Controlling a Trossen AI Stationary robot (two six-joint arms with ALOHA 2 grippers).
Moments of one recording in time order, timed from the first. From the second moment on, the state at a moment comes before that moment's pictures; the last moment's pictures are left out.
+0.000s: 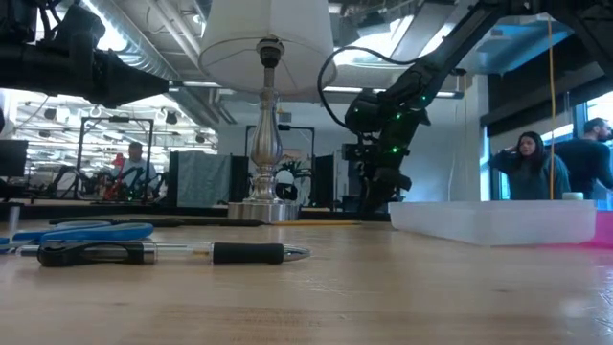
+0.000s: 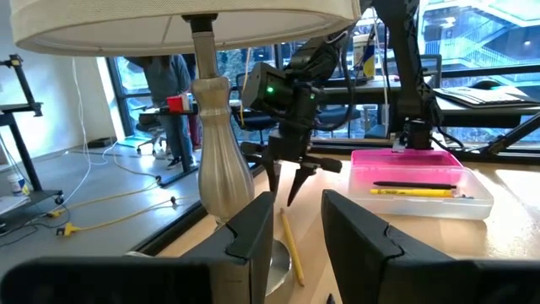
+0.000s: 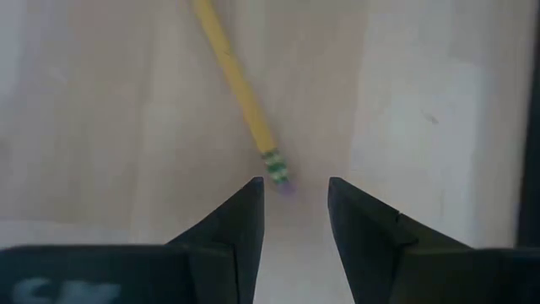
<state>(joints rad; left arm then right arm) -0.02 0.01 0.01 0.07 -0.48 0.09 -0.59 1.94 1.21 -0.38 -0.12 -0.71</state>
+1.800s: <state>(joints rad) -0.02 0.01 0.01 0.07 -0.48 0.09 -0.61 2.02 1.21 -0.45 -0.13 -0.63</state>
